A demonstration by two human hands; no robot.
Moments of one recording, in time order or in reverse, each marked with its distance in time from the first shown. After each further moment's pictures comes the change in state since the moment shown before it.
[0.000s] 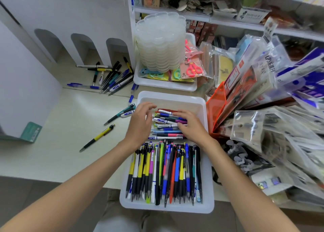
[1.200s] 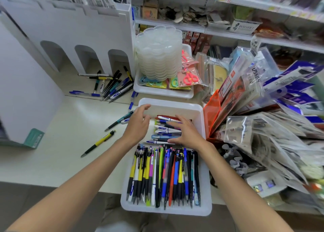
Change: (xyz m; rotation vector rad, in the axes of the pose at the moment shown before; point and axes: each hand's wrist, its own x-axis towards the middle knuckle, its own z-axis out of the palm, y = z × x) left_hand 0.020 -0.006 -0.008 -0.109 -0.132 -0.178; right_hand 0.000 0.000 0.000 -0.253 -0.162 -0.019
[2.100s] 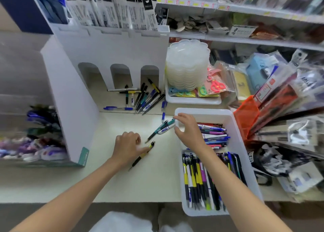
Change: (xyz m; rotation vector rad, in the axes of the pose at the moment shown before) left_hand -0.011 -0.120 -0.149 0.713 -0.121 0.024; right_hand 0.040 -0.151 0.045 0.127 0.427 0.003
